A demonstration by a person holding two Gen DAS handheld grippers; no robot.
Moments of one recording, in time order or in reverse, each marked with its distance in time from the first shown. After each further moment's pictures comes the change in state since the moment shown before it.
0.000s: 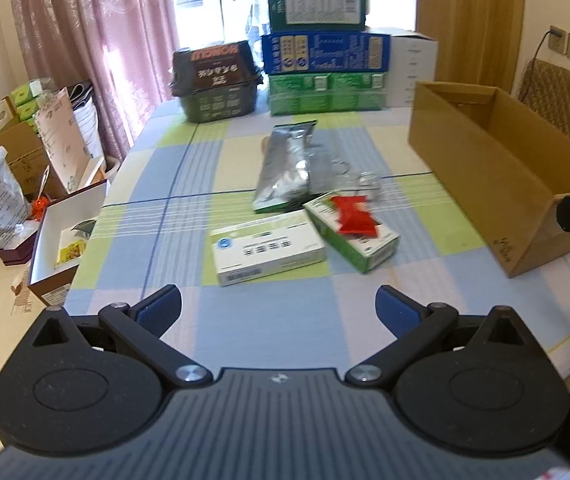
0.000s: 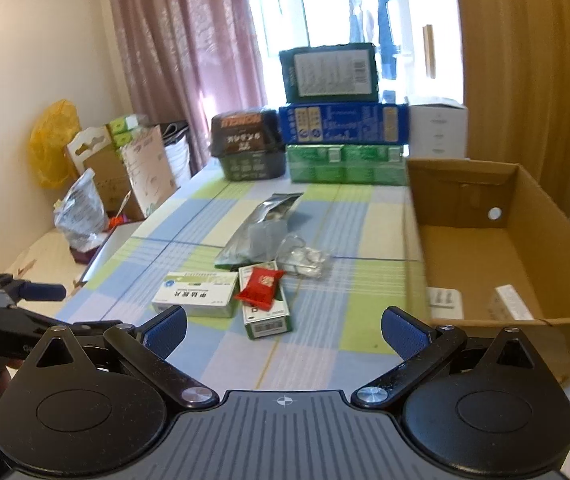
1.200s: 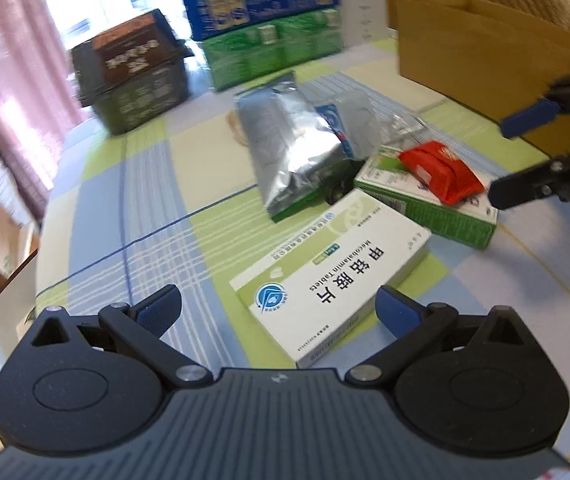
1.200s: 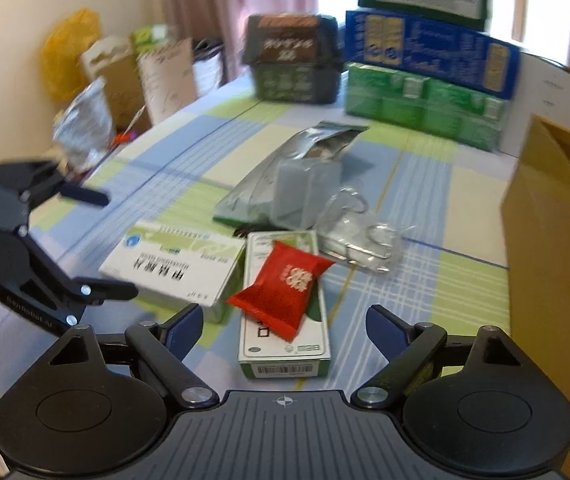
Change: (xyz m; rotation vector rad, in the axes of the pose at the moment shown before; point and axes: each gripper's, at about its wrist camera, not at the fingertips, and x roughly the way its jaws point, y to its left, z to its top) left arm 0.175 0.068 0.024 0.383 0.021 -0.208; right arm 0.187 0.007 0.007 -0.202 0.229 0.078
